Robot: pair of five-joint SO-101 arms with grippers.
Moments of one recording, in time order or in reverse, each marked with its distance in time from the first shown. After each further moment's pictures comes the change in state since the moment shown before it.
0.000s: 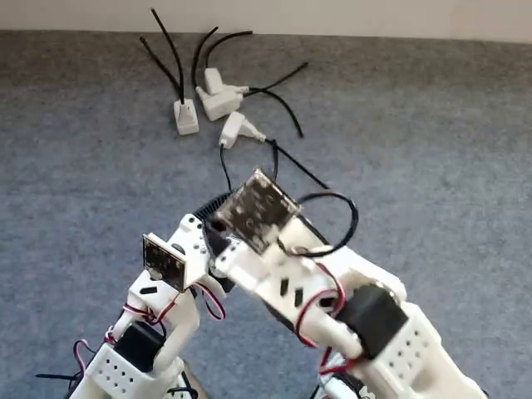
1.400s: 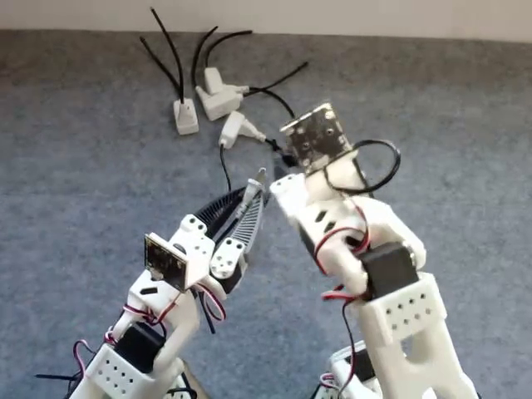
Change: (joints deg) left arm 0.0 0.0 0.0 0.5 0.0; right arm 18.9 5.3 -2.4 -4.7 4.7
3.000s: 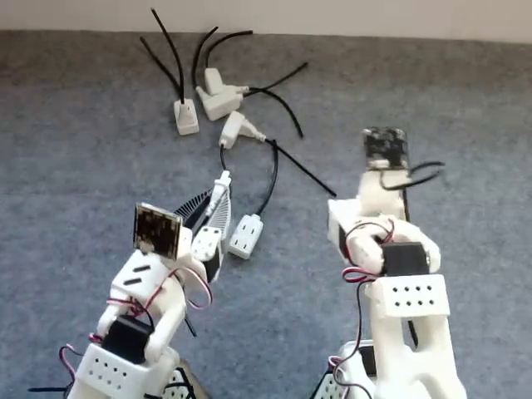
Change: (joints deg) left arm -10.8 6.3 -8.3 17.2 1.1; right arm 23.6 -0.3 21.9 3.7 -16.8
